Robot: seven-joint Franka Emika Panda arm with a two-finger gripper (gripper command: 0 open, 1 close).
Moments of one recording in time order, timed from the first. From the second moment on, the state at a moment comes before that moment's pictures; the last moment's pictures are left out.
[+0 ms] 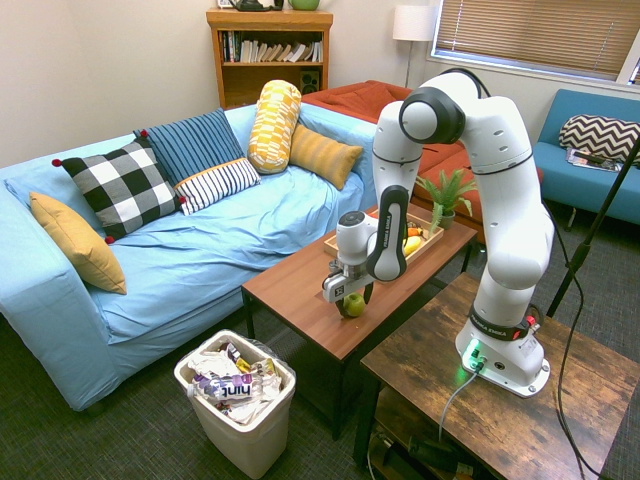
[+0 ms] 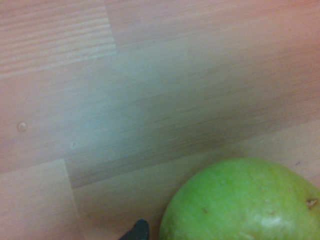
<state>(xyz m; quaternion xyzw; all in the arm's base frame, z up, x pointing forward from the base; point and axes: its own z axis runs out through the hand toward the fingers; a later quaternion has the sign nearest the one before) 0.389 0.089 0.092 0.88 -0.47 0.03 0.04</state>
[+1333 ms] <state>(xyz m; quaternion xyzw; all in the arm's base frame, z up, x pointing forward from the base) 0.503 -0.064 0.220 0.82 -0.56 0.08 0.02</state>
